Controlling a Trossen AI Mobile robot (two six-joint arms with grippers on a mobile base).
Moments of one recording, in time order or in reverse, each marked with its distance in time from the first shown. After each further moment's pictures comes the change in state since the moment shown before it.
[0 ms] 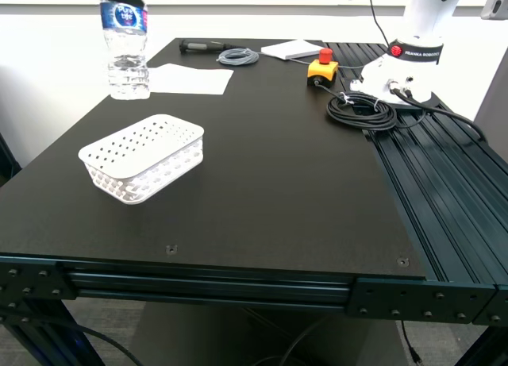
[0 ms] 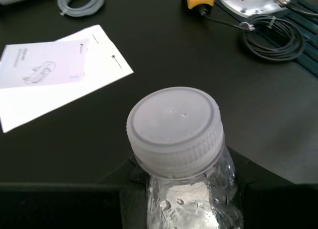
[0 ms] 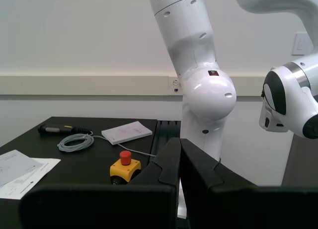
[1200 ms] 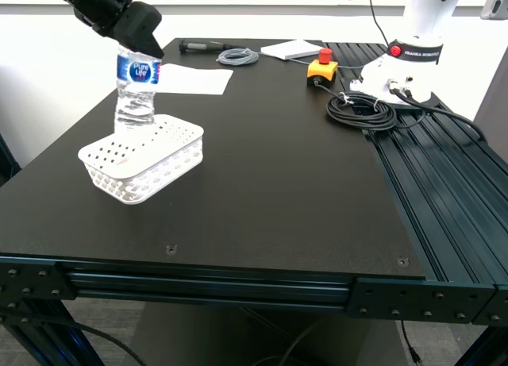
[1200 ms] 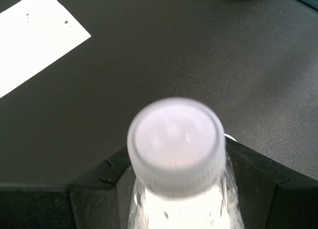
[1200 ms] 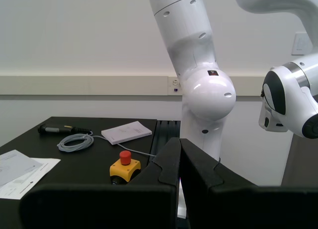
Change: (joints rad) arm 0 -0.001 0.000 0.000 -0.001 0.000 0.000; arm 1 -0.098 -0.002 -0.178 0.049 -0.090 0.133
